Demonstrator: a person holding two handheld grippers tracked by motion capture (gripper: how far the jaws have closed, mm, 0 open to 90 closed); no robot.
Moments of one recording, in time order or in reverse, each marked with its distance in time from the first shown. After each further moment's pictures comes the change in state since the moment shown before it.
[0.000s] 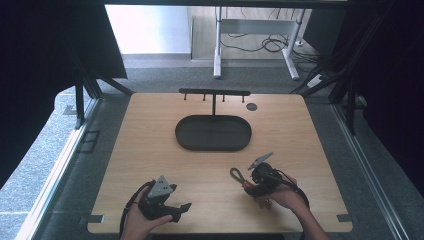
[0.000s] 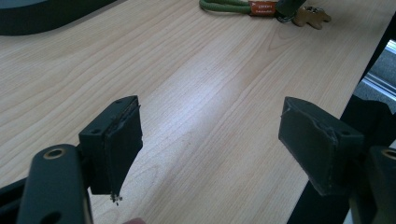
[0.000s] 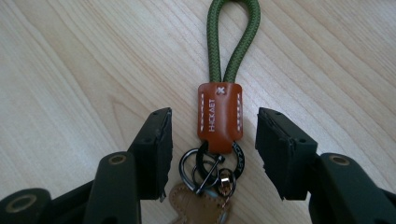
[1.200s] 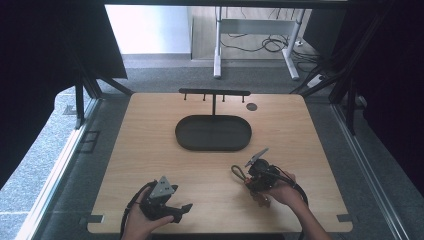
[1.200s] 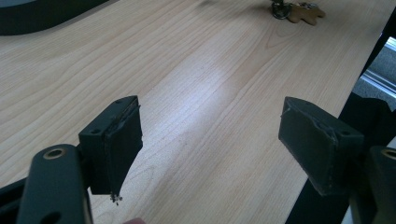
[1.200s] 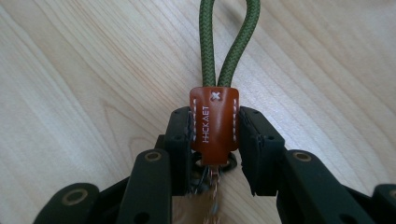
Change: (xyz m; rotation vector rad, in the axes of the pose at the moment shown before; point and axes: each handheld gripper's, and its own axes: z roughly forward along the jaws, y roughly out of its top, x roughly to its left) left arm -0.003 0.001 0.002 0.007 -0.004 0.006; right arm 0.000 0.014 -0.007 0.053 -0.039 -0.026
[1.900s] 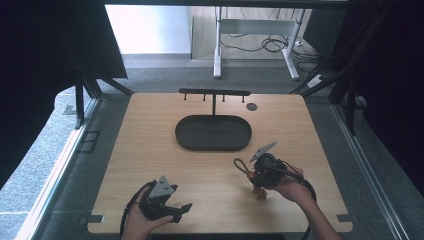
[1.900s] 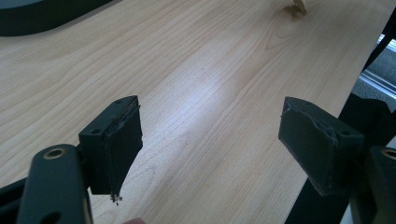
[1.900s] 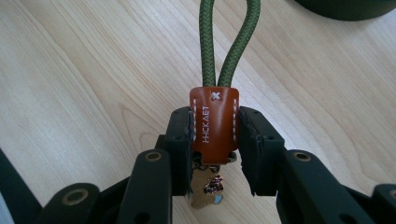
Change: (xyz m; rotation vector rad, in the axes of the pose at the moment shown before) left arm 0.001 0.000 -0.001 0.001 -0.001 0.001; right arm 0.001 0.006 -0.041 -0.053 -0.025 -0.029
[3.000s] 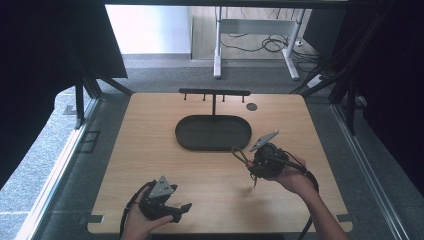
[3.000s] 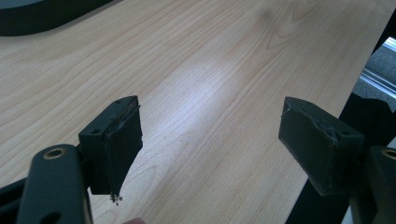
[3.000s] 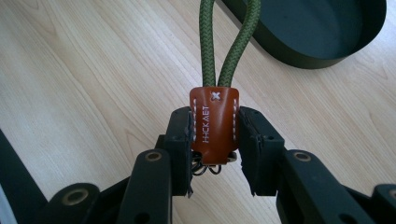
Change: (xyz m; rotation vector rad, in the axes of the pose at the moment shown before) left arm 0.001 0.000 -0.001 -0.004 0.005 0.002; right arm 0.000 0.025 -0.034 -0.067 -0.034 -0.041
